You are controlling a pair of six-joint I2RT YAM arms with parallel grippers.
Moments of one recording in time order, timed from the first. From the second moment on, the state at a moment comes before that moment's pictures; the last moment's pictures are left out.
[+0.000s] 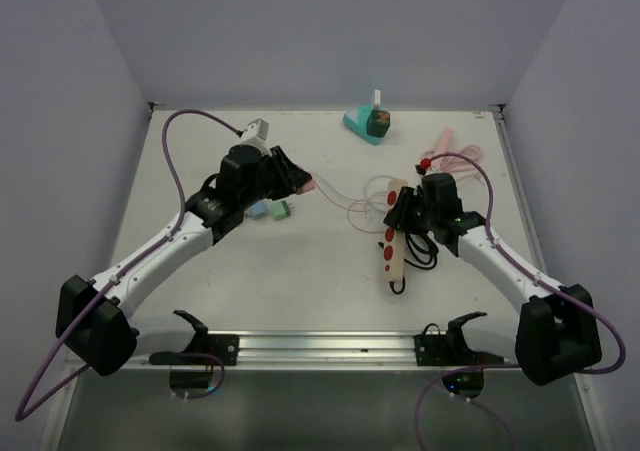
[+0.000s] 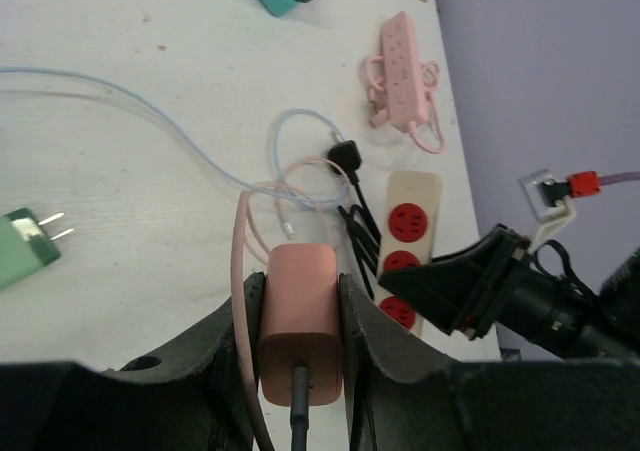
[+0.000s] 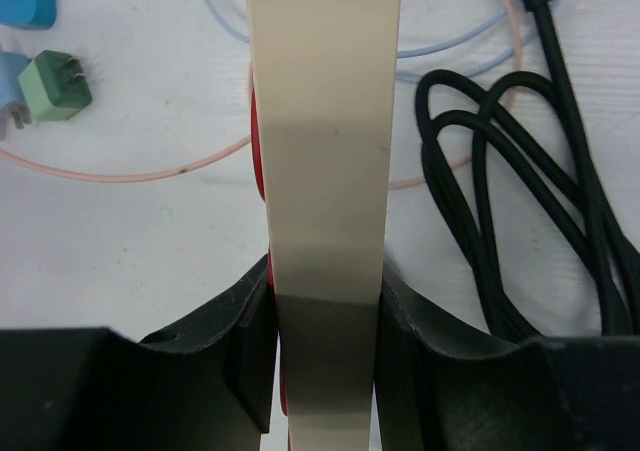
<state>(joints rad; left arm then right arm) -0.58 1.25 1.01 -0.13 0.04 -0.81 0.33 1.22 0.73 -0.28 -0.12 0.52</state>
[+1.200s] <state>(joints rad) -0.21 1.45 0.87 -0.36 -0.20 -0.63 0.09 1.37 0.75 -0.42 -0.04 0.58</state>
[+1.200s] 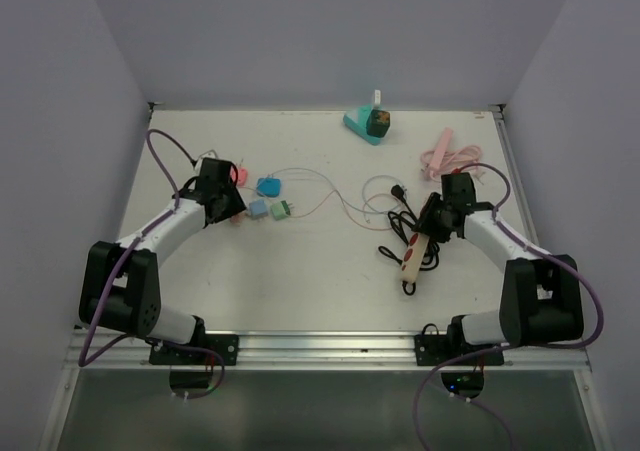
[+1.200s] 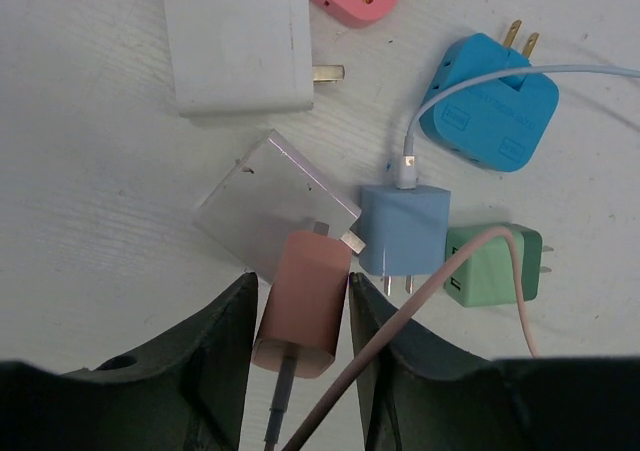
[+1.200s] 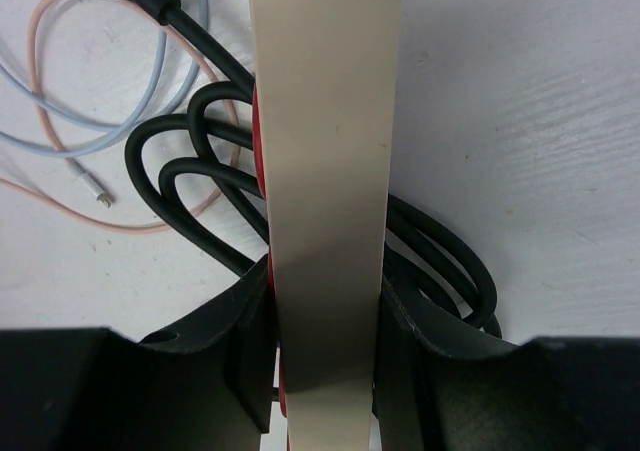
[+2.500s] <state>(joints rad) -0.15 1.41 1.06 -0.22 -0.11 -0.53 0.11 1.46 1.18 -0.35 -0.04 0.49</state>
